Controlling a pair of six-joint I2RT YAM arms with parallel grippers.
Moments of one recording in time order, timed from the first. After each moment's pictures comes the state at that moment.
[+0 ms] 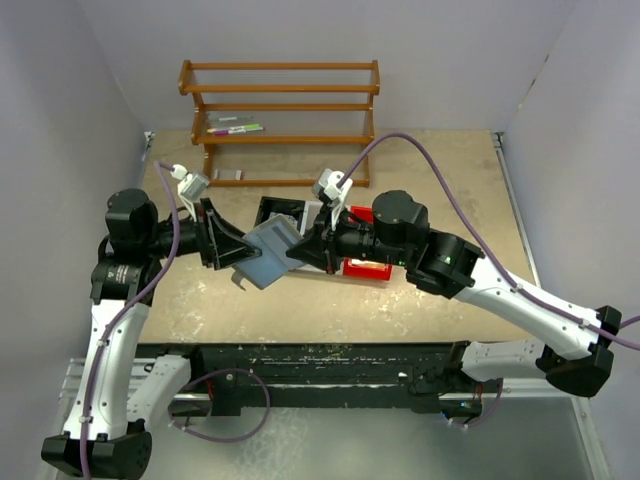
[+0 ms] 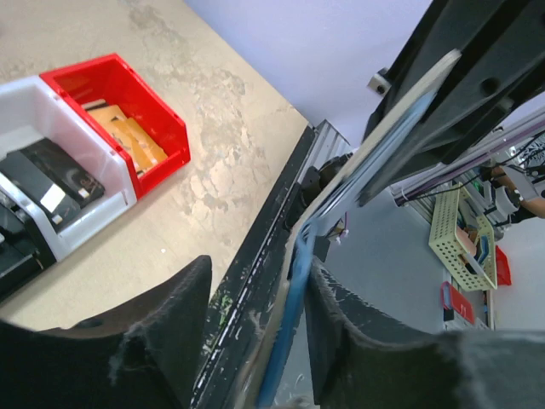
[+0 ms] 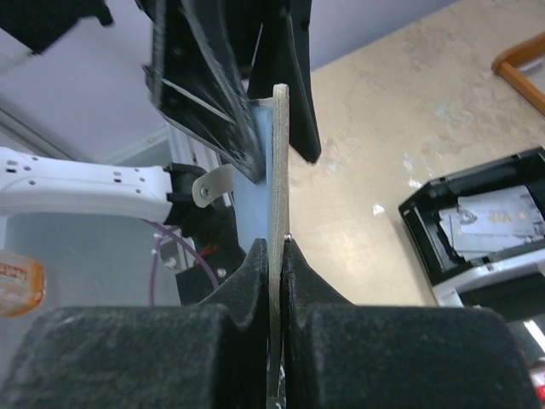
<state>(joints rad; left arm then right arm) -0.05 0.82 1.03 -0.47 1.18 -0.37 1.05 1.19 1.33 -0.35 -0.19 0.22</state>
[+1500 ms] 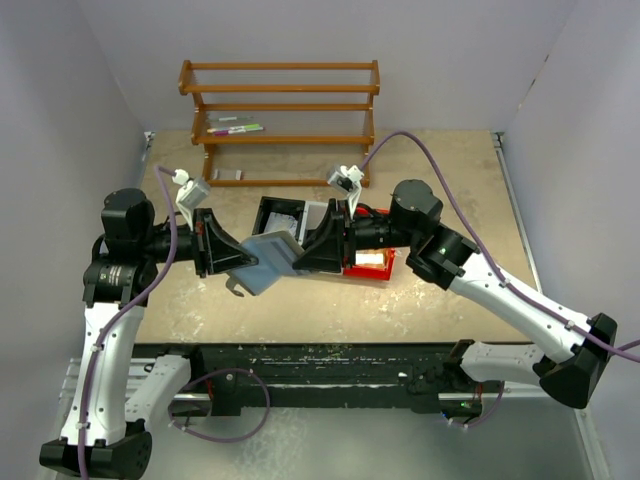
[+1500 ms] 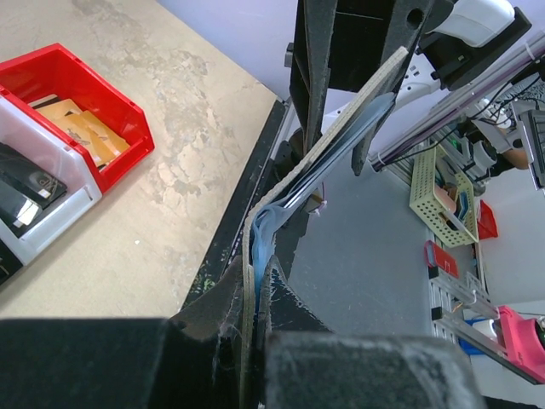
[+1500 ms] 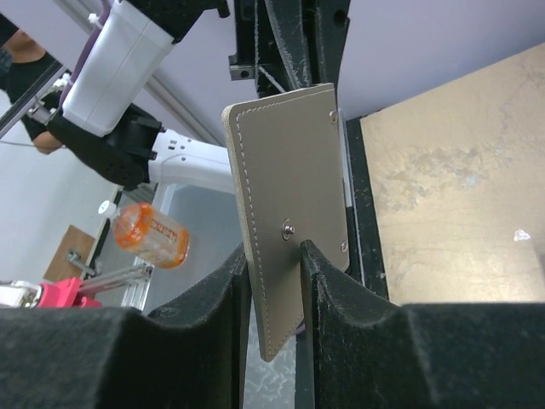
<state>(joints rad) -0.05 0.81 1.09 -0.65 1.29 -0.22 0.84 1.18 1.16 0.01 -0.76 0.52</state>
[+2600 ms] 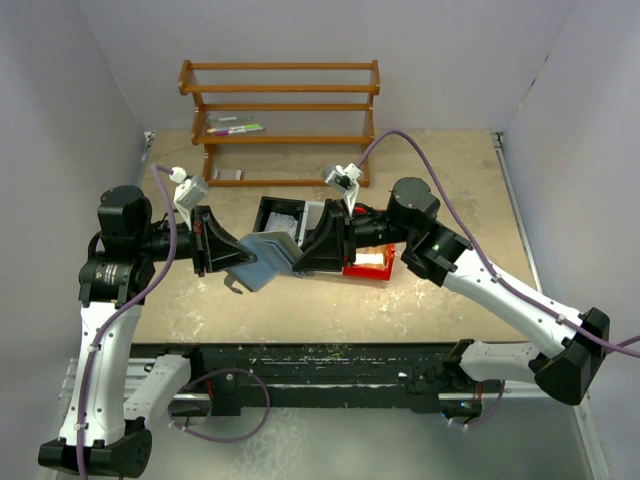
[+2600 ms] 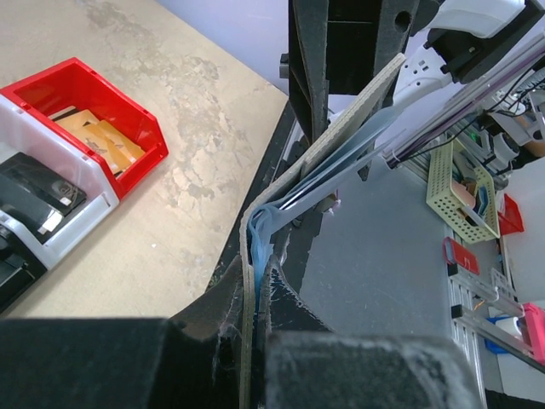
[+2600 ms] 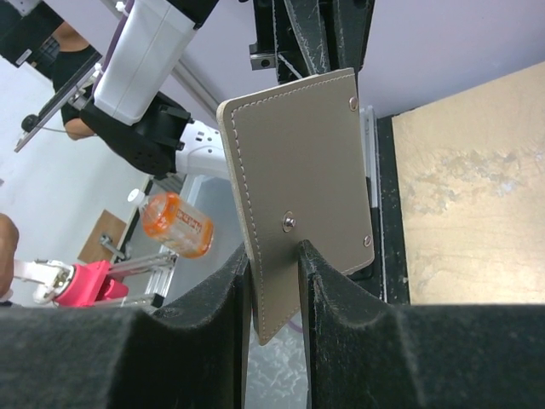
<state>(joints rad) -0.05 0.83 1.14 -0.71 1.28 -0.14 0.82 1.21 1.14 0.11 -0.87 0.59</state>
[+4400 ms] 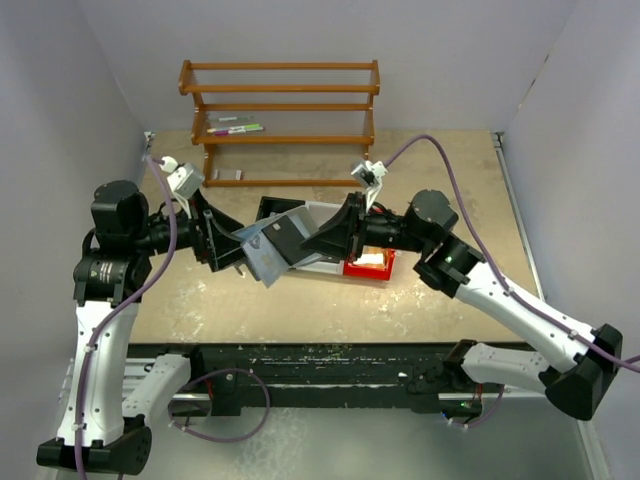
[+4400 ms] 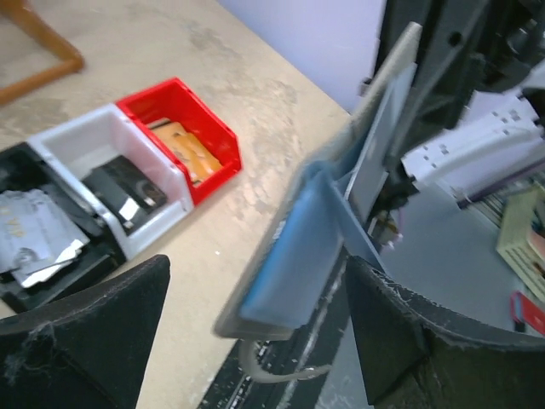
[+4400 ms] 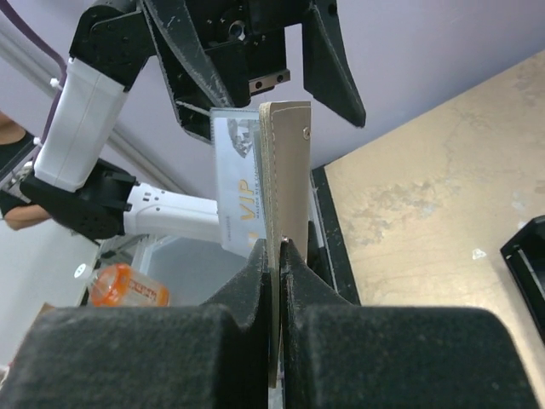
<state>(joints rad) -0.05 0.85 1.20 -0.71 1.10 -0.14 0.80 1.12 1.04 0.19 -0.65 0.62</state>
